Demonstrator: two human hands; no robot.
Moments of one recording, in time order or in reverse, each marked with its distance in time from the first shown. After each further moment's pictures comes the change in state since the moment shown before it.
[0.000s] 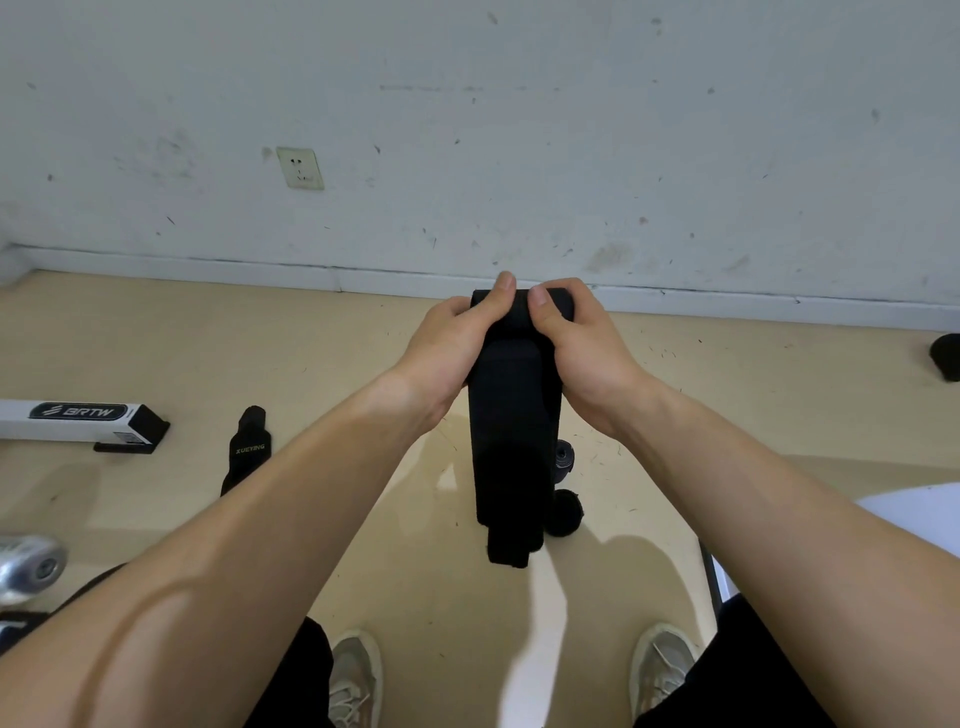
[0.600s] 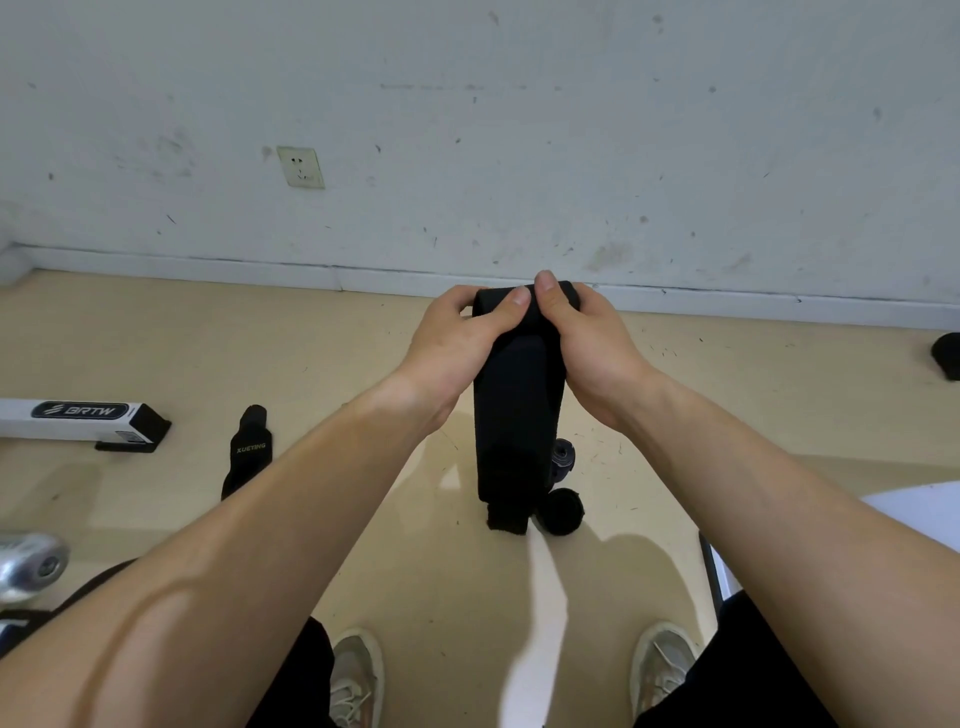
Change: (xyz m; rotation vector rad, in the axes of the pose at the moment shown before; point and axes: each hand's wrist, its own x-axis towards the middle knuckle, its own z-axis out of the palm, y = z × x) left_hand -0.002 -0.001 0.003 0.043 0.095 0.076; right_hand 0.004 -0.004 -0.003 -0.003 -0.006 0.026
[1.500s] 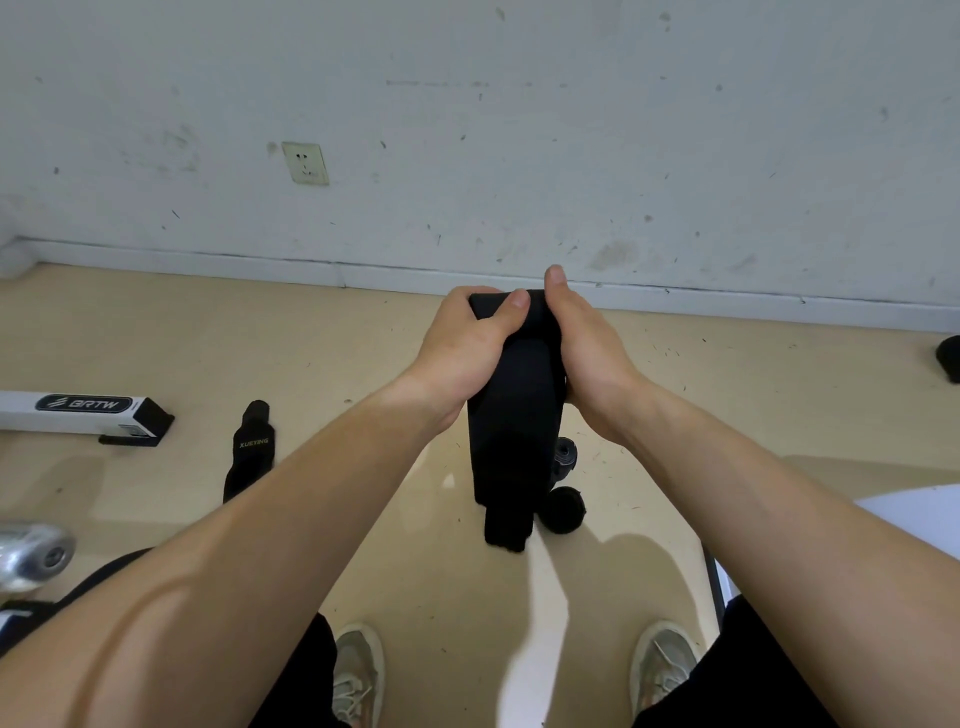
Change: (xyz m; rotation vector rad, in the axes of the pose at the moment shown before) left_hand -0.001 -0.002 0.006 0.028 0.020 0.001; right_hand -0.011 0.001 0.006 -0.041 -0.016 0.132
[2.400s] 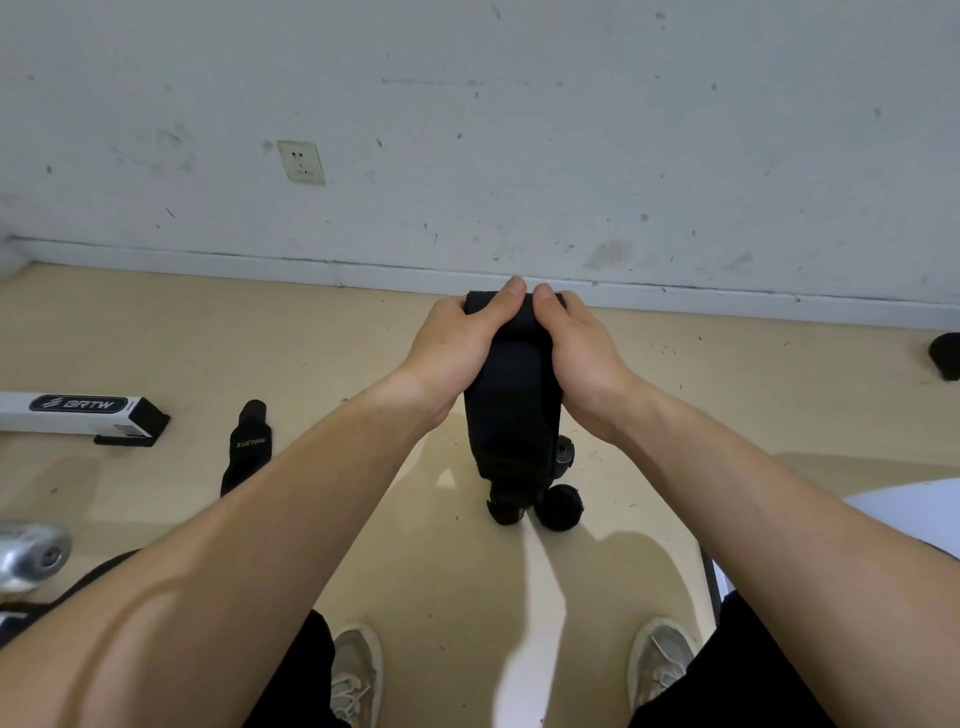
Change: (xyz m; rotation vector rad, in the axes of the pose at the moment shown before) left_hand 0.000 -0.001 -0.006 -0.020 -0.078 -0.040; right_hand -0.001 0.004 0.005 -0.008 0.040 -0.048
